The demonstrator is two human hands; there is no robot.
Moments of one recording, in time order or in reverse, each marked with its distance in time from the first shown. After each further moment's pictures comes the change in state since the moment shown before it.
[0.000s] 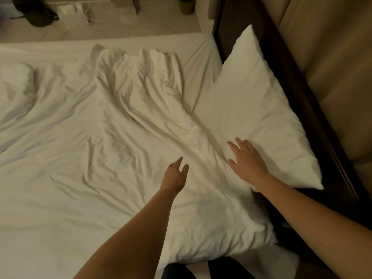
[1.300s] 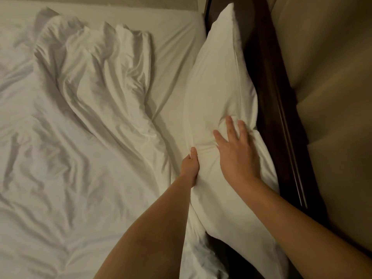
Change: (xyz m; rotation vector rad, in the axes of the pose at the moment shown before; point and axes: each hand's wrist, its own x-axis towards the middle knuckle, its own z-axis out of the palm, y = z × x) left_hand 0.204 0.183 0.215 -0.816 -0.064 -0.378; right_hand 0.148 0.140 -0.033 -0.229 0.299 -0.074
